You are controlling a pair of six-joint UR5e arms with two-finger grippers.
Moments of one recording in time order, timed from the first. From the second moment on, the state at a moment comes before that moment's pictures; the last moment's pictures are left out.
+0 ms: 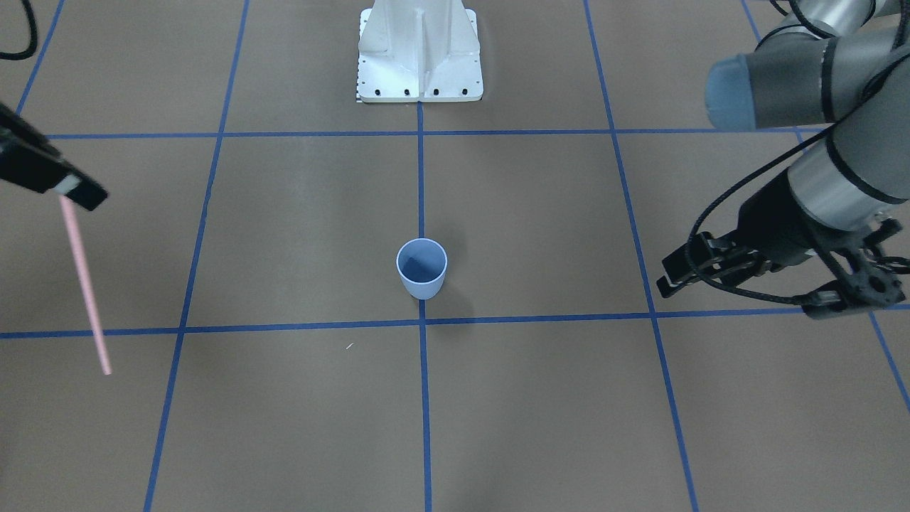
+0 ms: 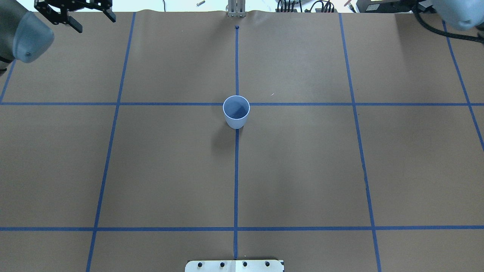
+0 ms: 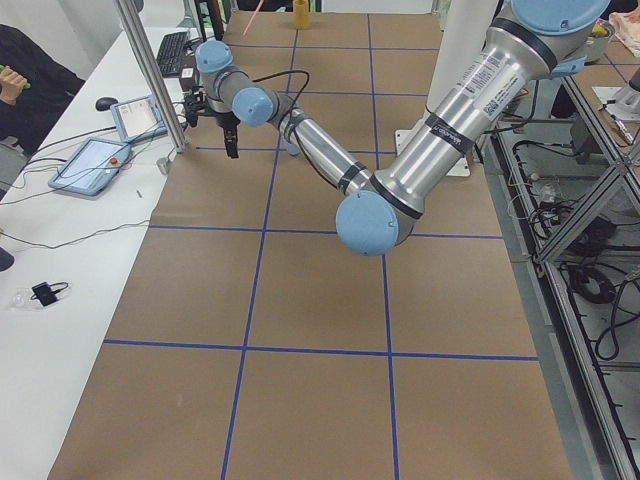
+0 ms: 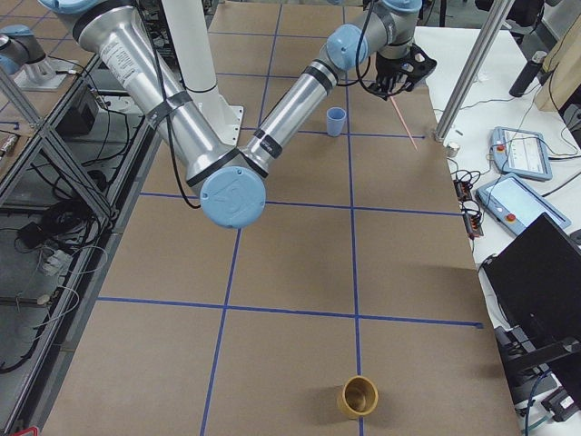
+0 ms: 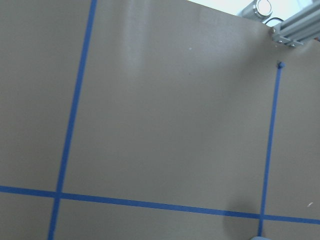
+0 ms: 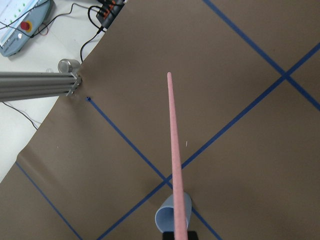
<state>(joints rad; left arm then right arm) -1.19 -2.20 -1.59 -1.59 -2.41 -0.87 1.20 -0.79 1.85 -1.85 2.50 1.61</state>
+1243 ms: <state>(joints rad) -1.21 -2.13 -1.58 -1.59 -2.41 -0.77 0.67 -0.65 1.85 -1.84 2.17 1.91</state>
